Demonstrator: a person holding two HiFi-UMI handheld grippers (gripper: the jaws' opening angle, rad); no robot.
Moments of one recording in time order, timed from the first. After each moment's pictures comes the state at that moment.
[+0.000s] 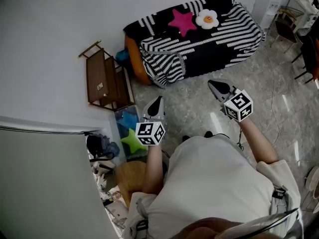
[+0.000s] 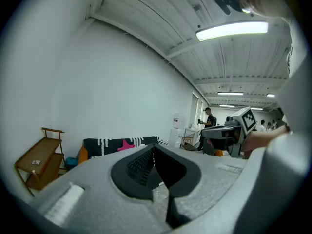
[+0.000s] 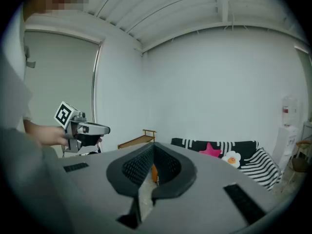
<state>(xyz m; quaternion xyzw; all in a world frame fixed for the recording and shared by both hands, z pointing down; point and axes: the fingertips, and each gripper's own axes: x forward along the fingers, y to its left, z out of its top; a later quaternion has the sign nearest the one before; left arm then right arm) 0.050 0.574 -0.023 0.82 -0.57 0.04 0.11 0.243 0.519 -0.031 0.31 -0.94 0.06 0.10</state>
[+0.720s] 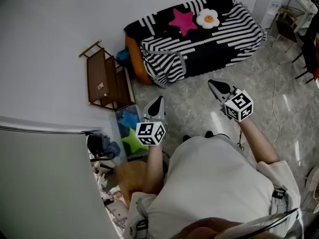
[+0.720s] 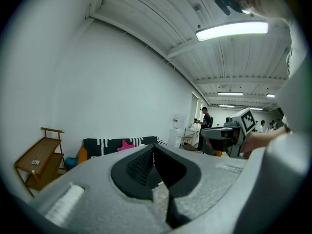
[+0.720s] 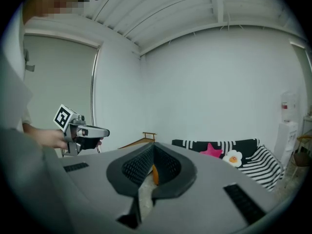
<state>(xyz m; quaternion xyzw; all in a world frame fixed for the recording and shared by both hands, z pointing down) 0.051 0.568 -0.024 0.82 -0.56 0.04 0.11 0.243 0.512 -0.032 0.32 -0.94 0.07 0.08</state>
